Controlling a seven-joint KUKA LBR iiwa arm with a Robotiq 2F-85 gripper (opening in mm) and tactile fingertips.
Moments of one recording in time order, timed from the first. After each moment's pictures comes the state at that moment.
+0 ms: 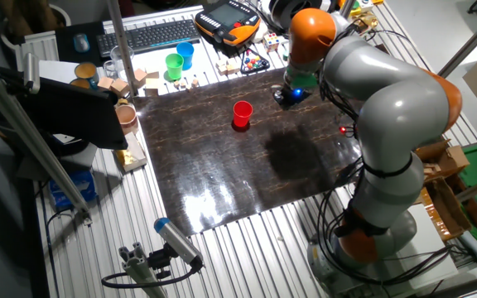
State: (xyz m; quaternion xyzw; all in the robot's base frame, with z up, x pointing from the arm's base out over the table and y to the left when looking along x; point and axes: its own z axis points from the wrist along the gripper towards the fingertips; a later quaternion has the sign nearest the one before) arm 0.542 0.017 0.194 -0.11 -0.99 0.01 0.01
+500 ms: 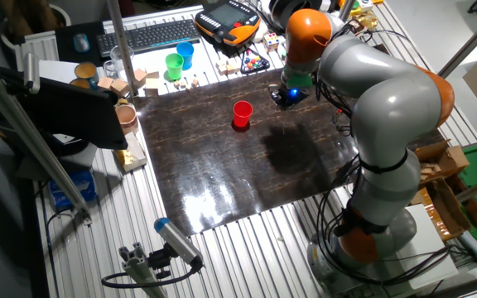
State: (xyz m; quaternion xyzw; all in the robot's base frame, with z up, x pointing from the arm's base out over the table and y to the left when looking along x) arm 0.548 0.016 0.180 -0.14 -0.99 0.01 0.01
